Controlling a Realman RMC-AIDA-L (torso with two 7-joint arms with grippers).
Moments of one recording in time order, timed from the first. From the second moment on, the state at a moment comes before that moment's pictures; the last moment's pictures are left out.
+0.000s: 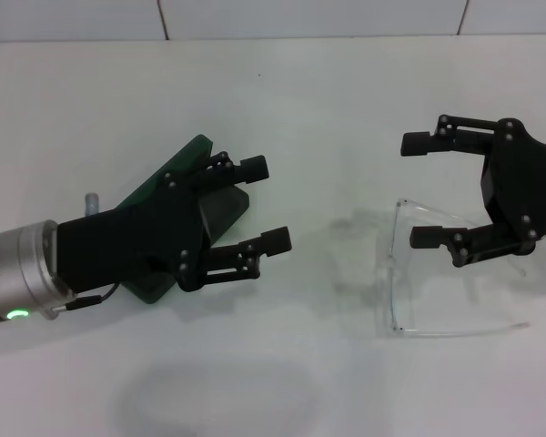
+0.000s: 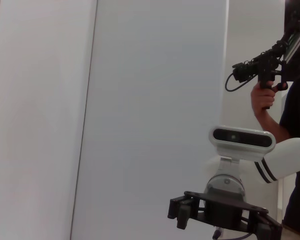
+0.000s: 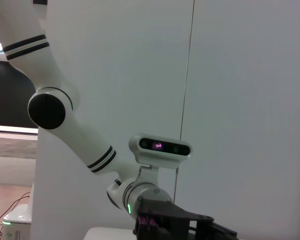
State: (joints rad) left arm -0.46 -1.98 1.38 0.32 1.10 1.73 -0.89; right arm 0.61 1.88 -1.13 -0.48 -1.44 -1.82 0.95
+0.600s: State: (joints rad) left arm -0.46 -1.98 1.38 0.31 1.10 1.71 -0.88; right arm 0.61 1.89 -1.14 -0.48 -1.45 -1.79 0.92
